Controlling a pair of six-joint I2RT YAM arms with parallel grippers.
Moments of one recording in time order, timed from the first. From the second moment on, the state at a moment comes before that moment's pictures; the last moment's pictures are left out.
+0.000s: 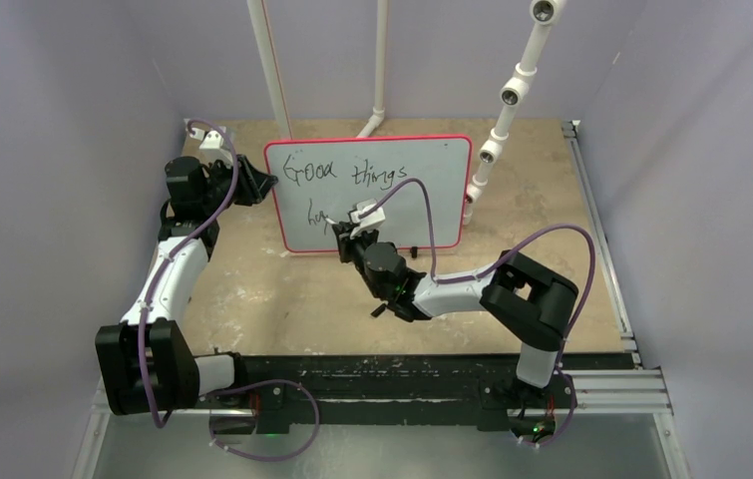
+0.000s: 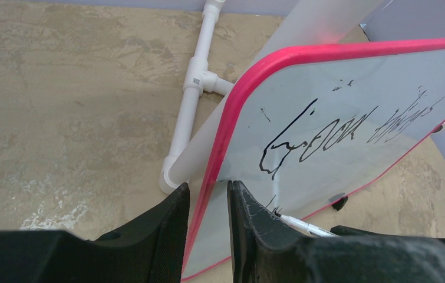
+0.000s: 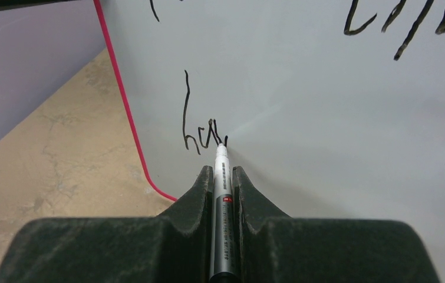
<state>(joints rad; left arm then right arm) 0.10 1.26 0.88 0.09 0.56 -0.25 1.06 1.81 0.89 0.92 0.58 0.19</state>
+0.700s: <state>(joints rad) 0.10 1.26 0.88 0.09 0.56 -0.25 1.06 1.80 0.85 0.92 0.60 0.21</state>
